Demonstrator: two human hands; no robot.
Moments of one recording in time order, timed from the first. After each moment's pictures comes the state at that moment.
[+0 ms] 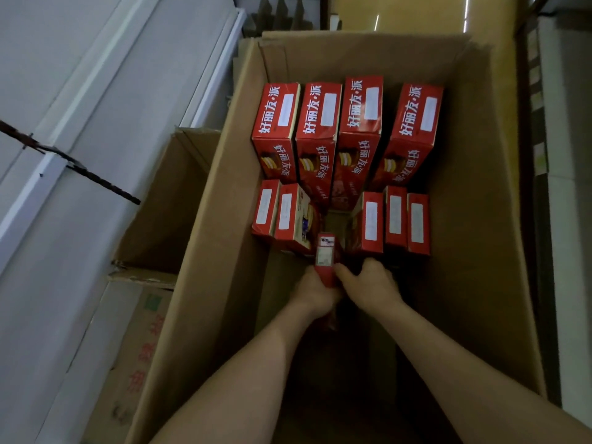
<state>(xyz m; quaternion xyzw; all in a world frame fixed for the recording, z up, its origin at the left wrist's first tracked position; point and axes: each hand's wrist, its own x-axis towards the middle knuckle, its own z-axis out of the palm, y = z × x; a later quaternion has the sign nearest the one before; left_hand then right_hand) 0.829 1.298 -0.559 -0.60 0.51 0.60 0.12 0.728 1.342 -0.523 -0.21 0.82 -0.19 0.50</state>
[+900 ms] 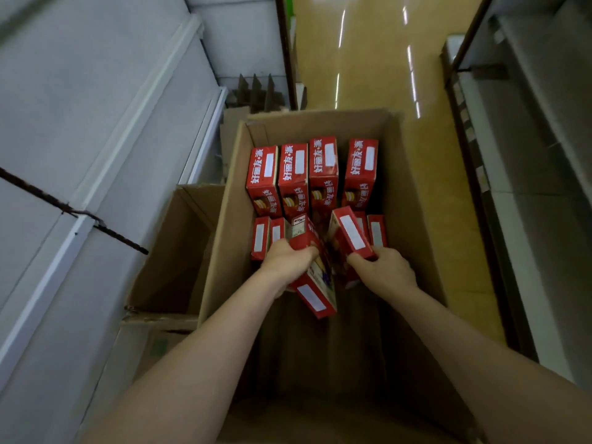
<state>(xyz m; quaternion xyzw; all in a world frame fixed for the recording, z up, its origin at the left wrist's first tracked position) 0.830 1.264 -0.406 -0.60 0.56 0.57 0.02 0.706 1.375 -0.423 -0.23 0.85 -0.26 0.39</state>
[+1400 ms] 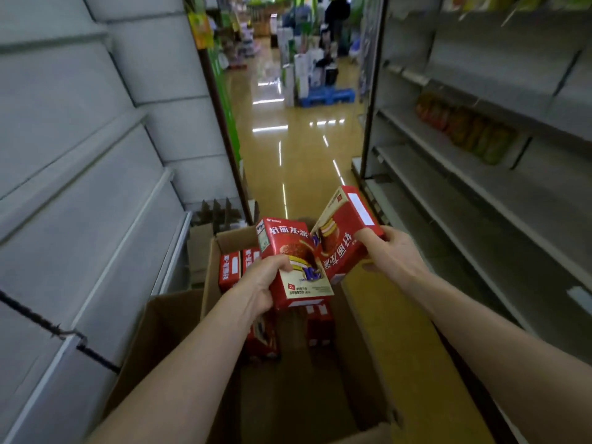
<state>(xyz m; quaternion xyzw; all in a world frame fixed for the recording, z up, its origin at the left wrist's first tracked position) 0.810 1.307 -0.231 -0.46 0.47 0.75 -0.10 0.681 1.463 -0.198 -0.22 0.78 -0.53 0.25</state>
